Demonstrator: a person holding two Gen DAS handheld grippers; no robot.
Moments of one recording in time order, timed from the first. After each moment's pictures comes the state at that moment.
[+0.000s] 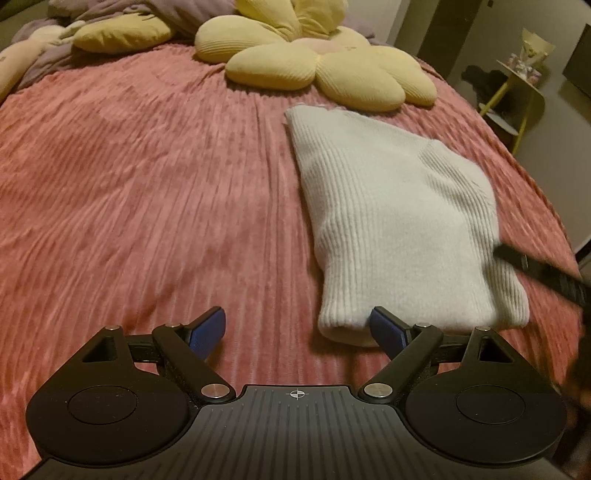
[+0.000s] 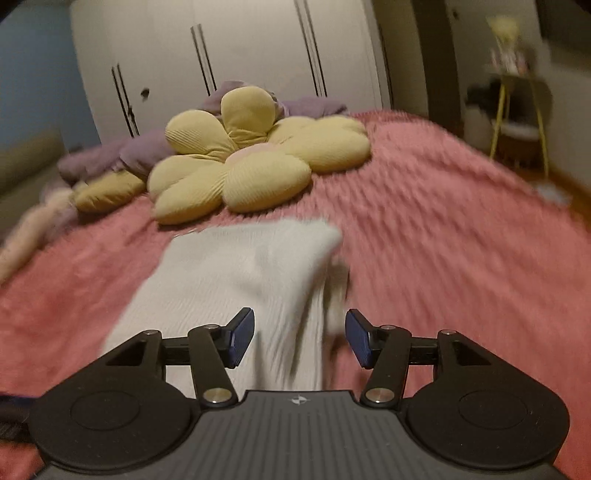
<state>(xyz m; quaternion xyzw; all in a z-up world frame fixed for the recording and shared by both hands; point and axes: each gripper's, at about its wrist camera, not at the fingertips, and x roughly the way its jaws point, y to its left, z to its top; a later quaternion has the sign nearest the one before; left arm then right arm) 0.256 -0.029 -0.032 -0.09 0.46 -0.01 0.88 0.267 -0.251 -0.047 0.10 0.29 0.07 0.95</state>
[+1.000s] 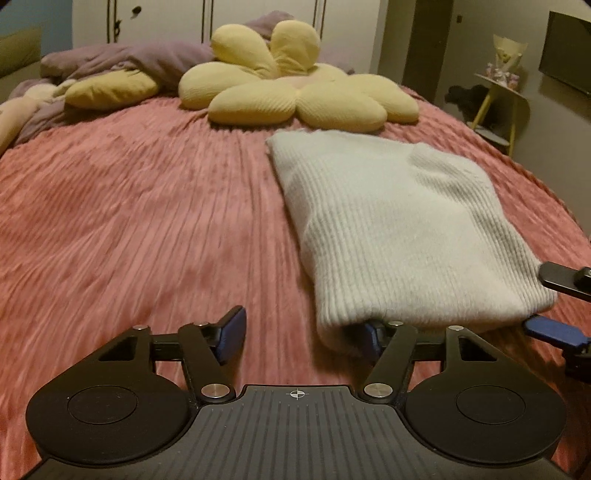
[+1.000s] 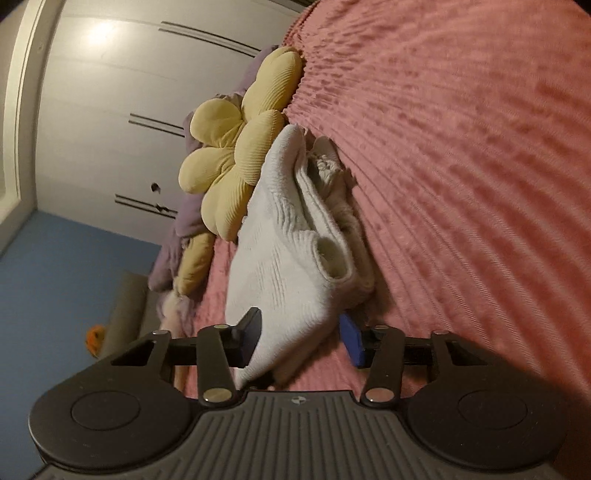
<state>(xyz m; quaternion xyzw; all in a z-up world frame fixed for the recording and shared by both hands) 0.247 -0.050 -0.061 -0.04 0.37 -0.01 0.93 0.216 -0.311 -0.115 0.51 0.34 0.15 0.78</state>
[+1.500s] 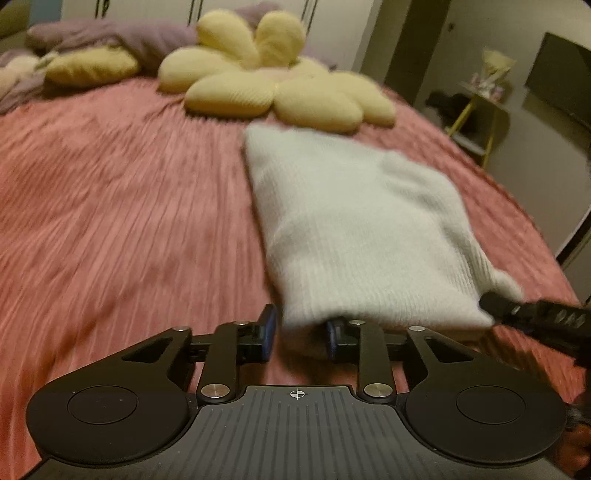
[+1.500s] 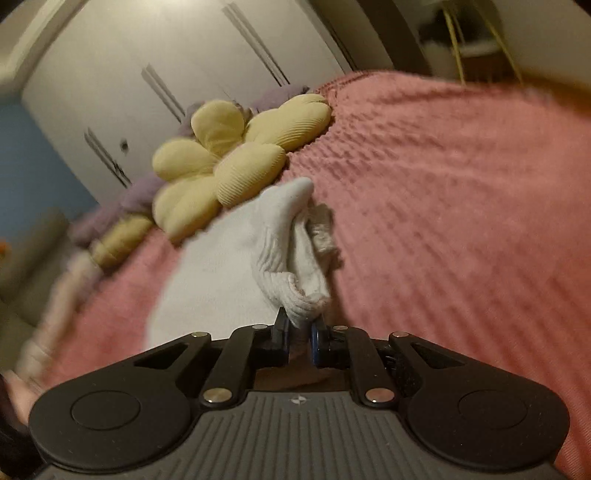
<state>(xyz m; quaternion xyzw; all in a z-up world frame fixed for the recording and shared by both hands) 0.249 -0.048 -0.051 -0.10 0.40 -0.05 0.91 0.233 -0.276 -0.077 0.24 0.31 0.06 0.92</state>
